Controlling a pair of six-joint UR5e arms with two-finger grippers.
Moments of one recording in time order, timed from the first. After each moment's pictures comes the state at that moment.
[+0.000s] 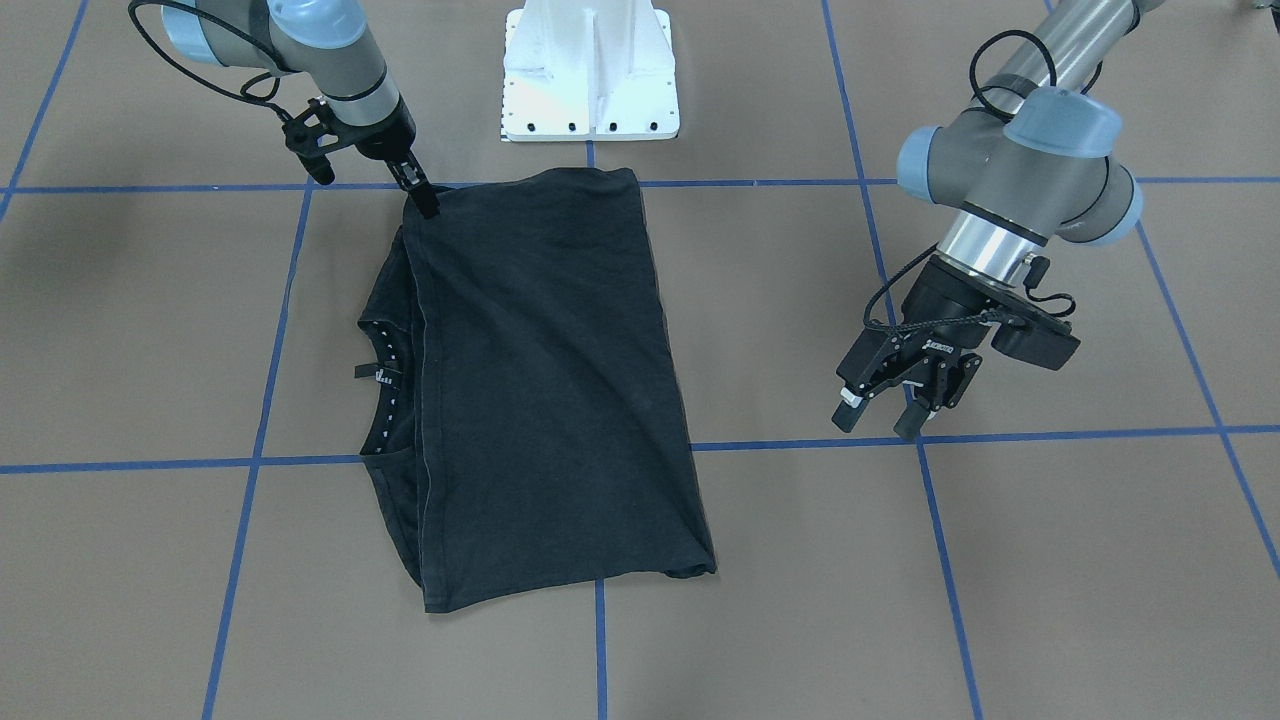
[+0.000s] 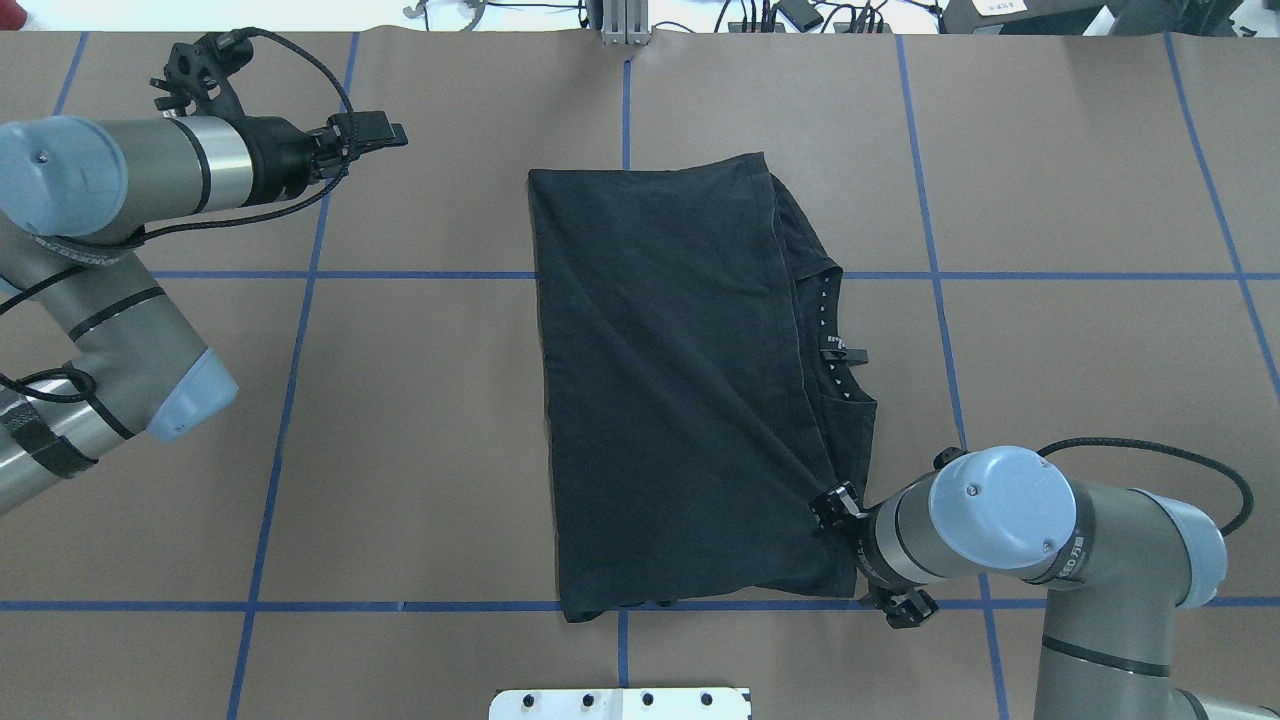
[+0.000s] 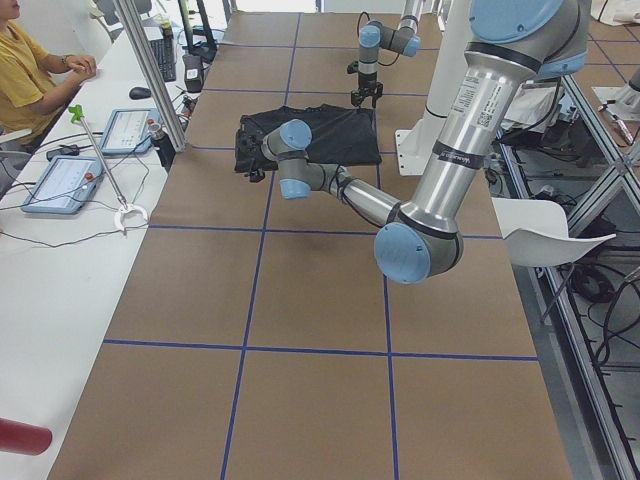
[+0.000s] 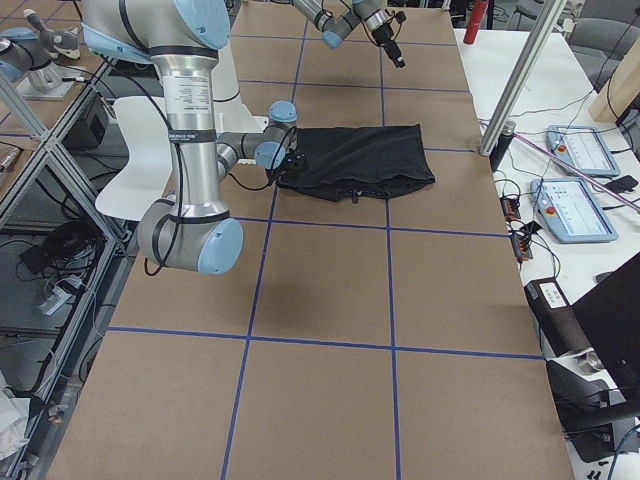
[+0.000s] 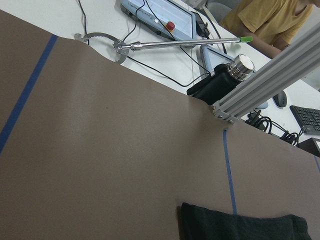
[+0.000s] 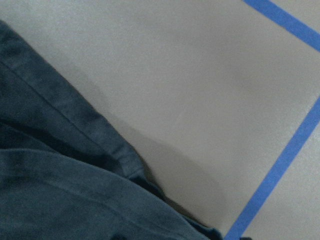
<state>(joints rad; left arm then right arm) -0.84 -1.96 -1.54 -2.57 -1.72 -1.42 0.30 -1.45 2.02 -1.33 1.83 2.41</state>
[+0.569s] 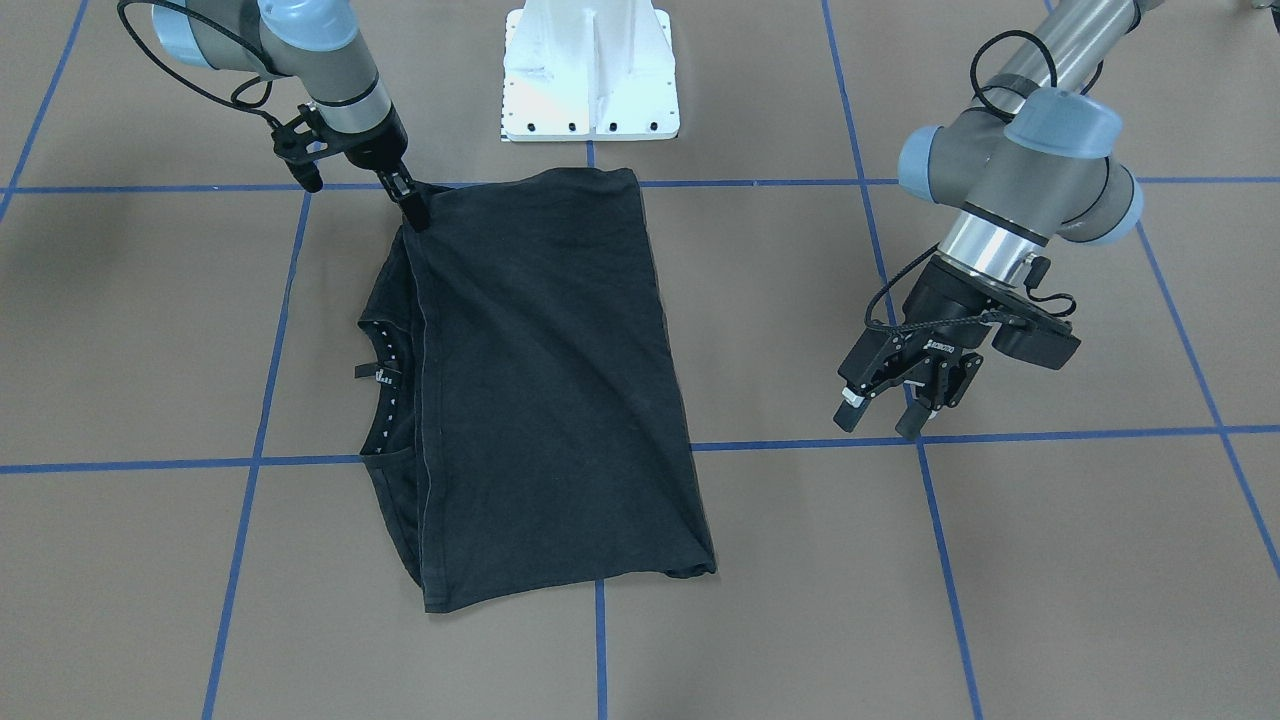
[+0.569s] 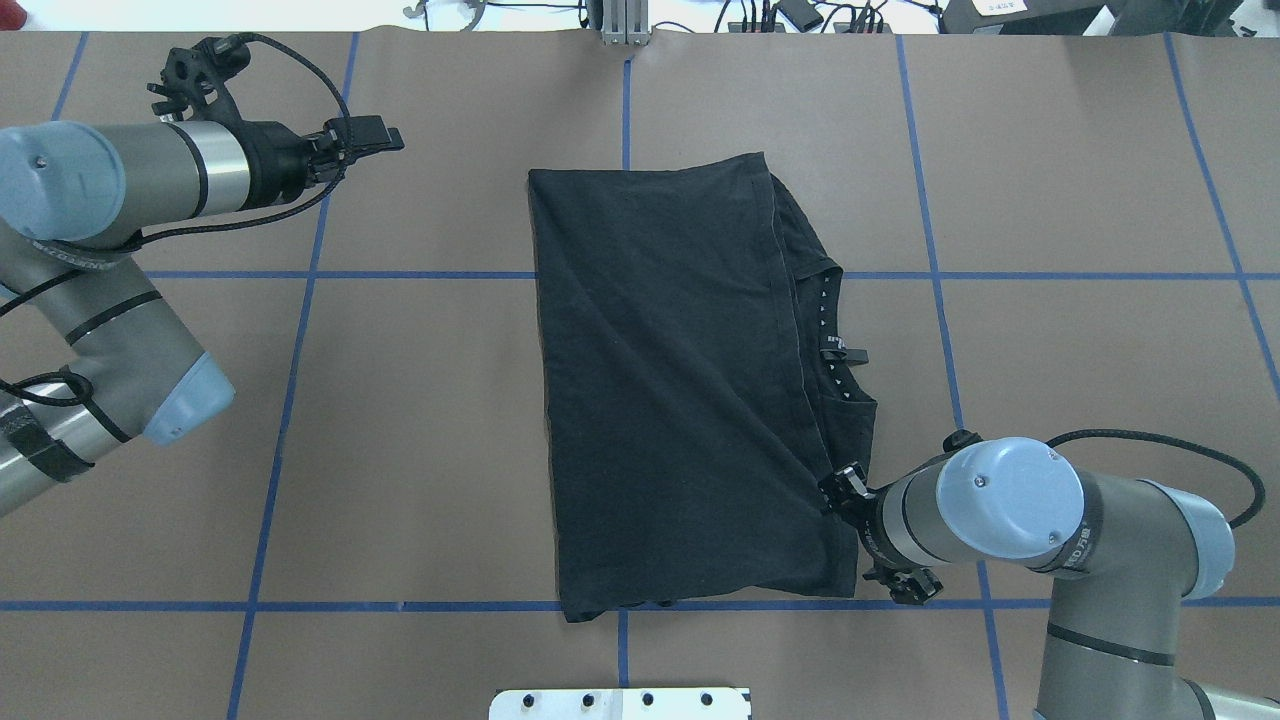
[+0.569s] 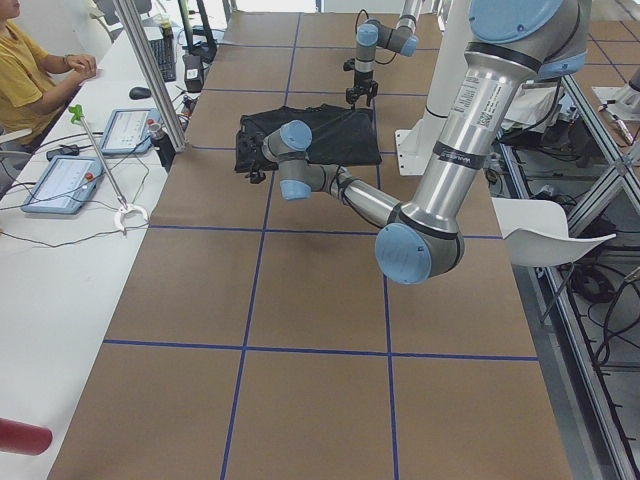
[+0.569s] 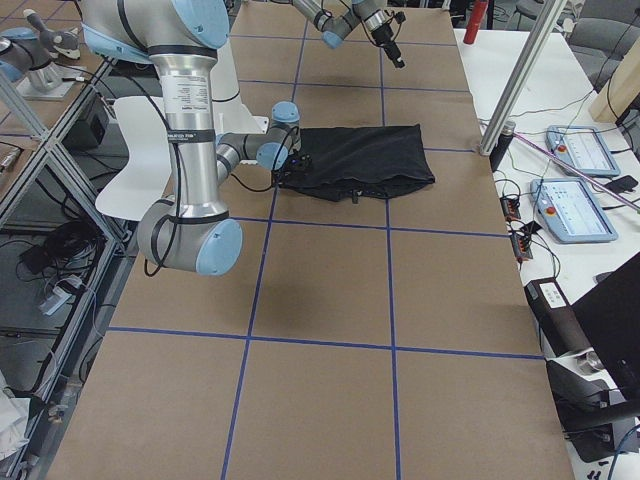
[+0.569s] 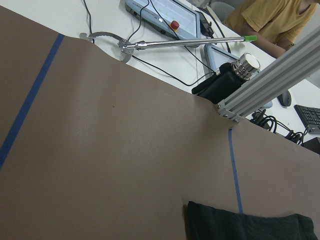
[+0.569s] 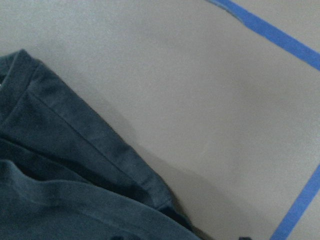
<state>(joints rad) -0.84 -1.96 -1.55 -2.57 -1.72 -1.42 0.32 -1.45 2.02 -1.33 1.78 2.40</state>
